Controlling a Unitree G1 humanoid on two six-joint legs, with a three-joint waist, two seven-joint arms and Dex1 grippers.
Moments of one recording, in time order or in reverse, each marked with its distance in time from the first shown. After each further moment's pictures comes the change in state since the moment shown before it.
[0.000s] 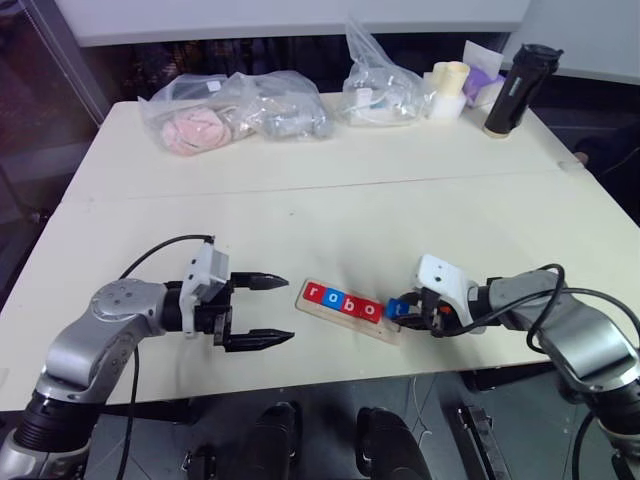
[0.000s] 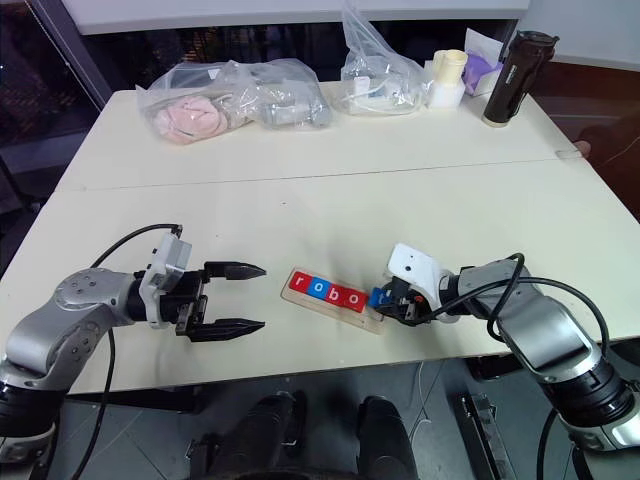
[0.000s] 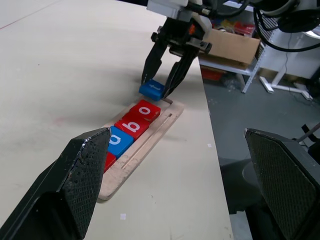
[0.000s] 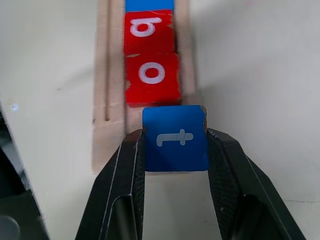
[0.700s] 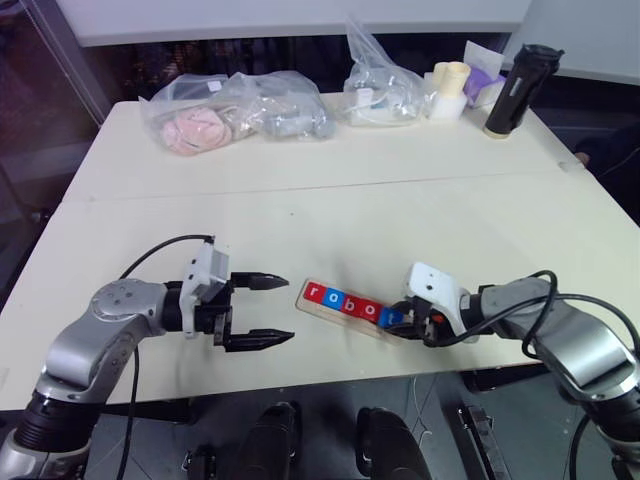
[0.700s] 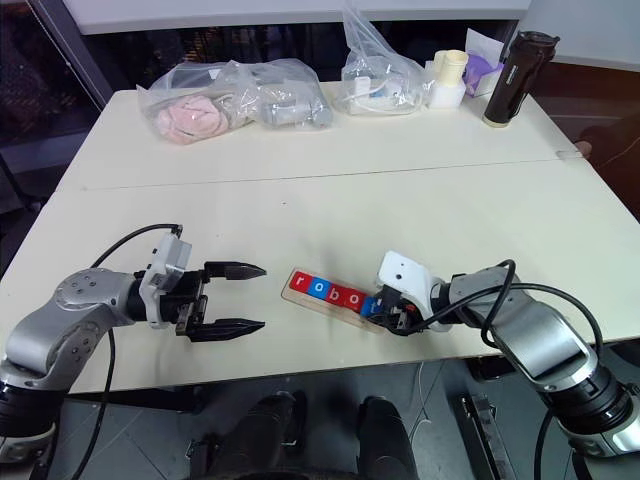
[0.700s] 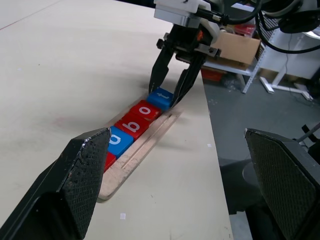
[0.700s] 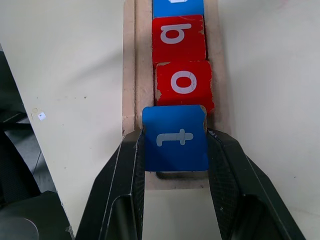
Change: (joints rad) left arm 0.000 -0.001 0.000 0.000 0.000 0.000 0.000; right arm 0.006 -0.003 0.029 -0.059 0.050 0.041 -0.038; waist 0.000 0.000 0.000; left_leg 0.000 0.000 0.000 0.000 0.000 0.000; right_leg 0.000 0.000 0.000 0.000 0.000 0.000
